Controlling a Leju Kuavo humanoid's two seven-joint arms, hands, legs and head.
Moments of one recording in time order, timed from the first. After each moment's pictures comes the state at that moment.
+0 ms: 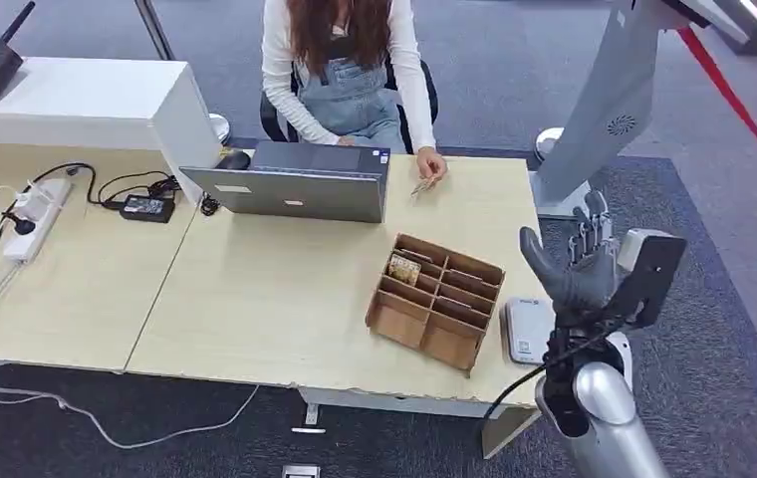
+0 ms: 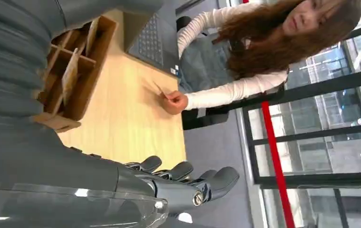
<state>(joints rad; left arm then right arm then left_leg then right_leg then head) -0.10 0.04 -0.78 -0.19 0.54 0.15 0.33 -0.32 -0.11 0.41 -1.49 -0.22 -0.53 -0.05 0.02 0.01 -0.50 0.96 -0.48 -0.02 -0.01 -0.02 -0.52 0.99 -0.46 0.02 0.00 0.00</state>
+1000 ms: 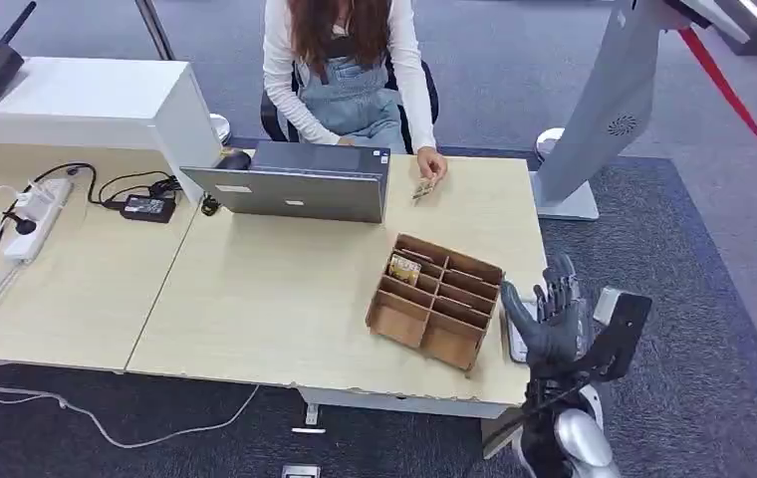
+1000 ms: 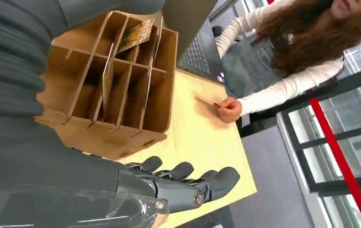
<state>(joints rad) -0.10 0.03 -0.78 -0.19 0.56 0.16 0.32 -0.17 -0.08 0.44 -1.46 -0.37 -0.55 -0.14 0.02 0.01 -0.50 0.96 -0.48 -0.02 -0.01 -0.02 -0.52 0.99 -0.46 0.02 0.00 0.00</state>
